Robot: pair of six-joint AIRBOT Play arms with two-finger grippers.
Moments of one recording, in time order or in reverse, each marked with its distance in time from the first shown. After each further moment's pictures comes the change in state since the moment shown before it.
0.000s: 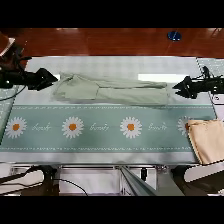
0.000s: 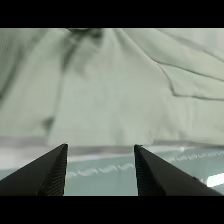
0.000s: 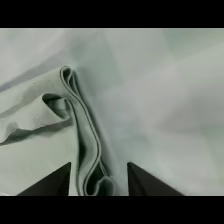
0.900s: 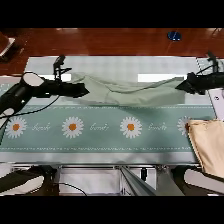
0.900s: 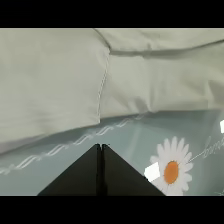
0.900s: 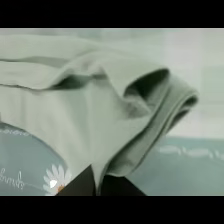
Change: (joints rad) left arm -0.454 0.043 -0.142 -0.090 0.237 0.041; right arm 0.059 0.489 -0.164 -0.119 0.163 -0.071
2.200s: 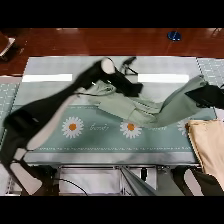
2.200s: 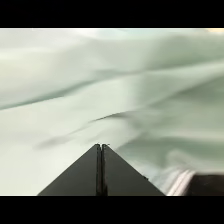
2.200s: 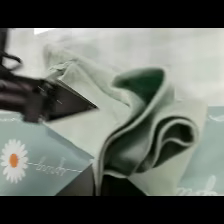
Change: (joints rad) left arm -0.388 -0.553 0.808 0.144 -0.298 -0.355; right arm 0.051 0.566 -0.204 0.072 0.012 0.110
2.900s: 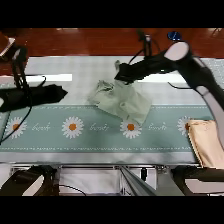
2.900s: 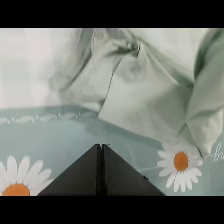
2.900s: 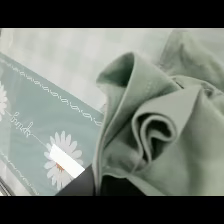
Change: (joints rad) left arm 0.429 1.123 -0.975 0.259 0.183 -0.074; right arm 0.700 -0.846 0.561 0.028 -0.298 0.071
